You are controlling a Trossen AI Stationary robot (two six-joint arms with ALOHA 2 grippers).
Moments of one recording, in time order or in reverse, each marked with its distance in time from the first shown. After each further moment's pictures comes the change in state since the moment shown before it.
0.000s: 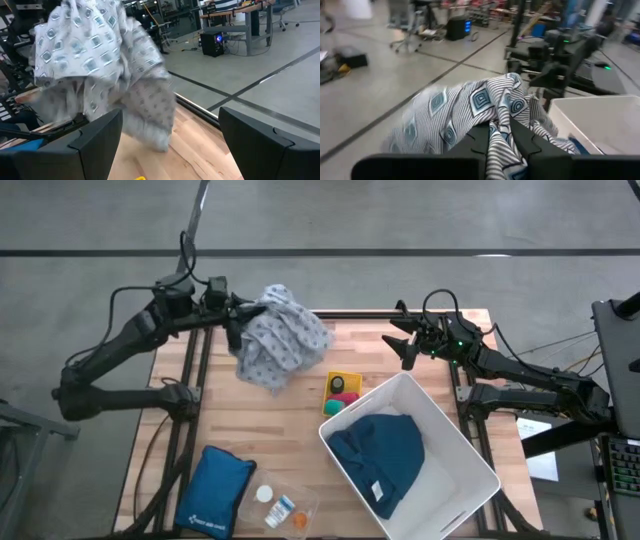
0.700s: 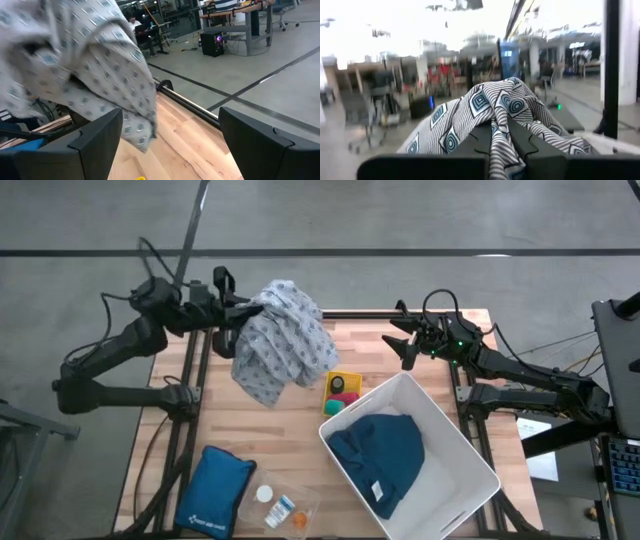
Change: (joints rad) left arm -0.146 0.001 0.024 0.367 0.111 0.117; right arm 0.000 0.000 0.000 0.000 0.000 0.000
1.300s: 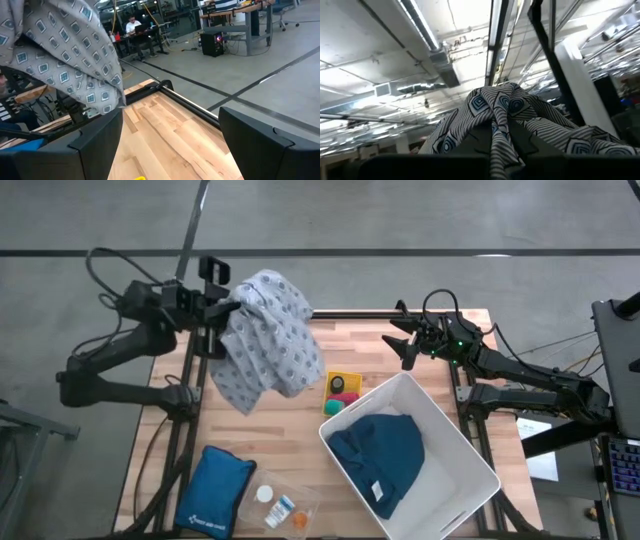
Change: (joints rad) left arm -0.068 0.053 0.000 0.481 0.119 -0.012; right arm 0.000 0.000 0.000 0.000 0.000 0.000
